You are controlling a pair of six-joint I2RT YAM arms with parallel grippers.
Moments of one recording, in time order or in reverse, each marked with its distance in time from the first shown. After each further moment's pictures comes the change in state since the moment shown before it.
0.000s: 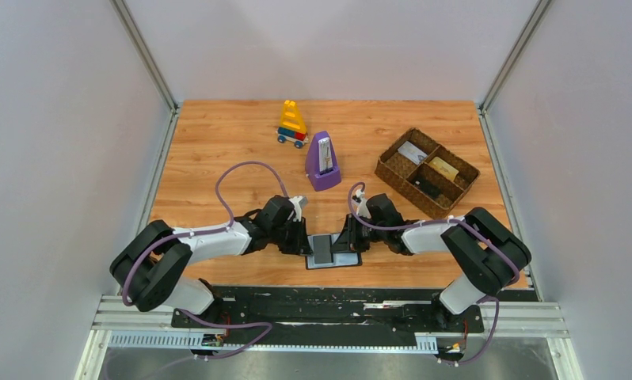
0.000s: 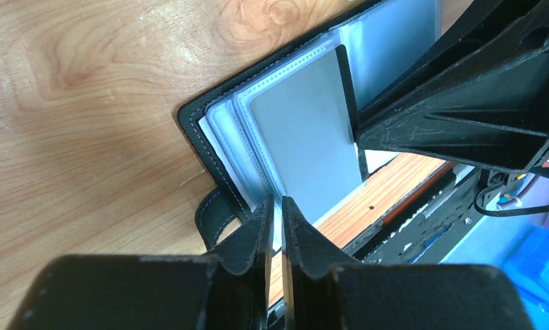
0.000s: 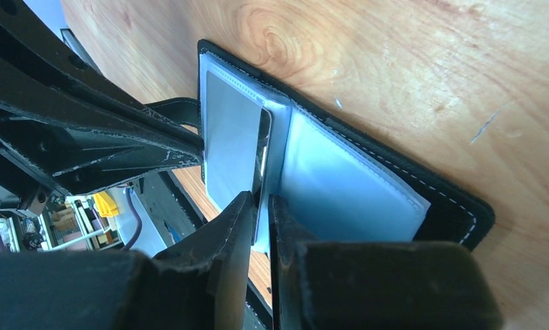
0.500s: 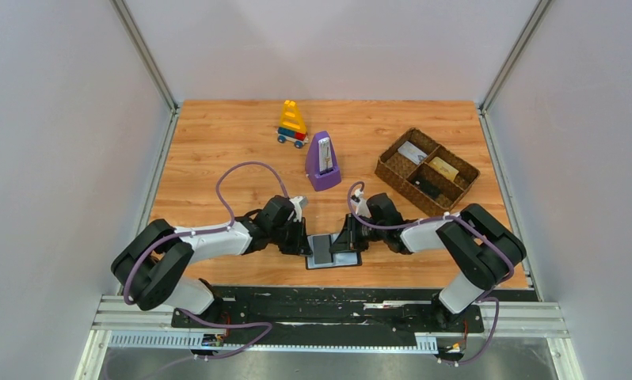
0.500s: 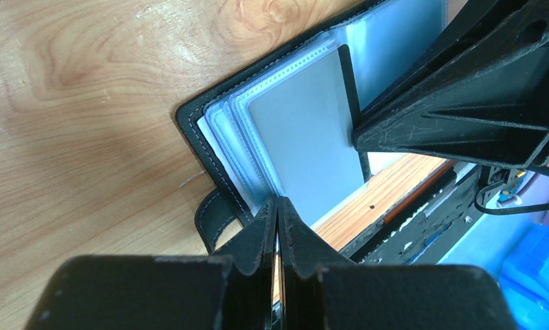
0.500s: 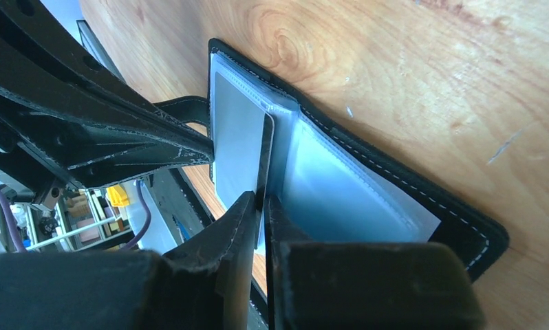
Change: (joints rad) left arm 0.000 0.010 -0.002 0.008 0.008 0.001; right arm -0.006 0.039 0.001 0.058 -0.055 0.011
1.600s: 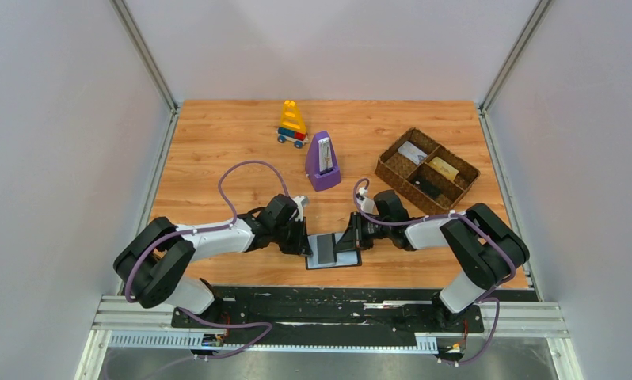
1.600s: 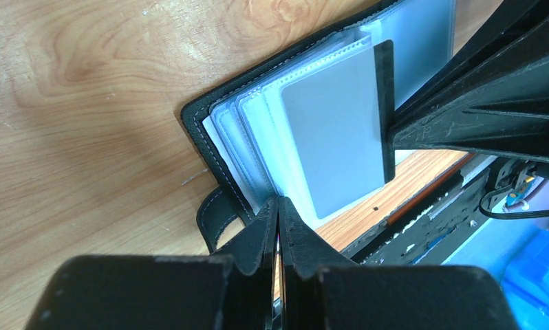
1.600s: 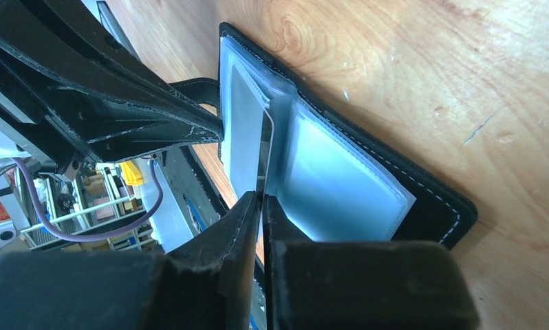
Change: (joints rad) left arm -0.002 0.020 0.039 -0.066 -0.026 -0.002; right arm -0.082 -0.006 0.000 -0.033 -0.131 -0.056
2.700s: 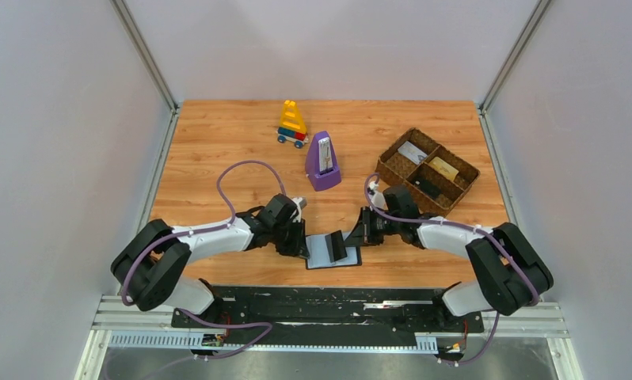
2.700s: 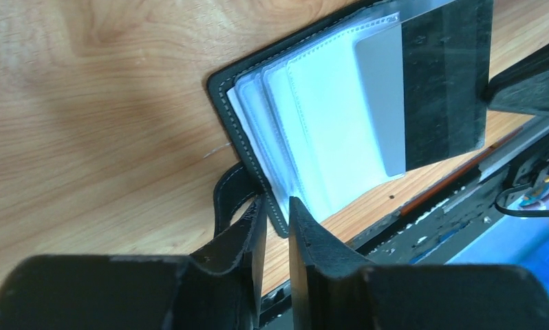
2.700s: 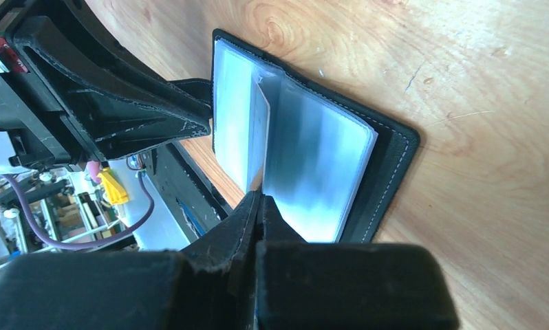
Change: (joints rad) left arm 0.000 -0.016 0.021 -0.094 -0.015 0.003; right arm -0.056 -0.173 0.026 -0.261 0.066 -0.069
